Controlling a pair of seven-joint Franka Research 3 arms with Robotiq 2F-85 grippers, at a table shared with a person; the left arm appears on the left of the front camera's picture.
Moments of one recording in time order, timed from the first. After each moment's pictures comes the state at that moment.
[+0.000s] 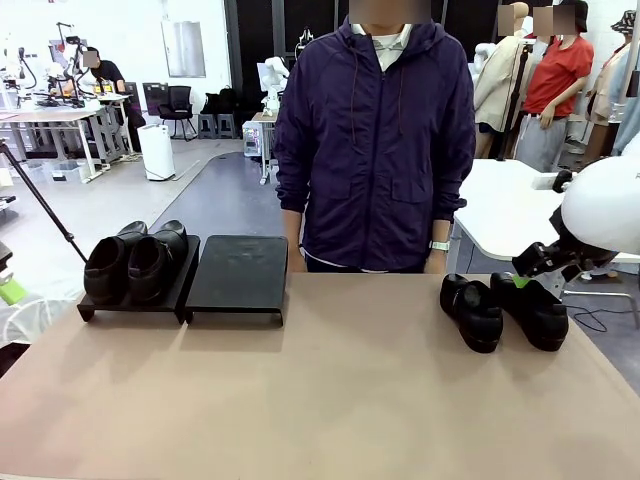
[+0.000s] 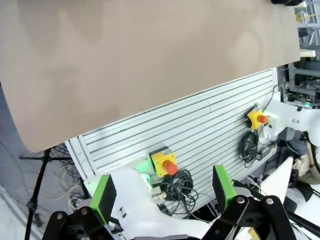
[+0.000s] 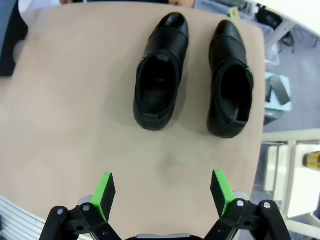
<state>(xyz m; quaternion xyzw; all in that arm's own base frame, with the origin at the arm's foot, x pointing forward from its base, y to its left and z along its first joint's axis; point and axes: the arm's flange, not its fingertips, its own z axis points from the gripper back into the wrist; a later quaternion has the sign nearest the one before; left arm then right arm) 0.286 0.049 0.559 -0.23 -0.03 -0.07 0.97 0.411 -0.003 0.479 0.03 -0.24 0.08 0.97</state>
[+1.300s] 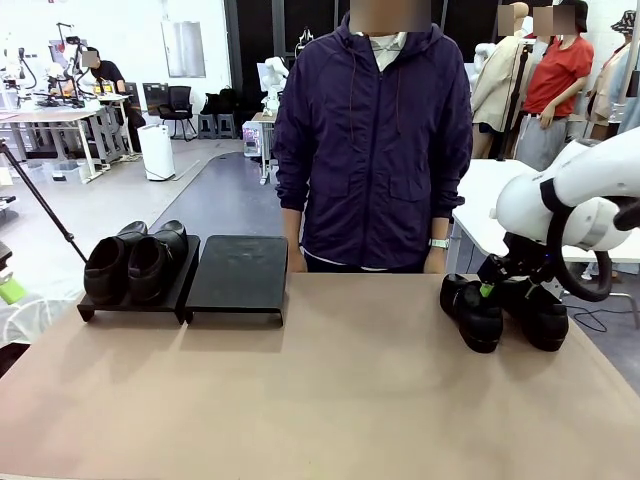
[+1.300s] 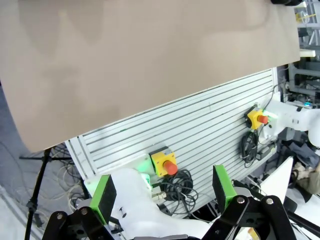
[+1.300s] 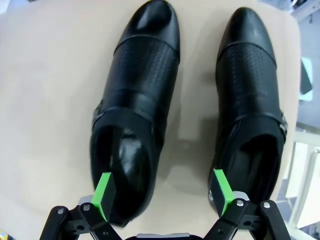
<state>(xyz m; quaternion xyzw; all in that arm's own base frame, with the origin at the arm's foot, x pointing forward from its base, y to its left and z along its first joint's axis) 0.287 0.049 0.560 -0.23 -0.03 -0.07 0.97 0.576 -0.020 0.377 0.05 -0.13 0.05 0.99</state>
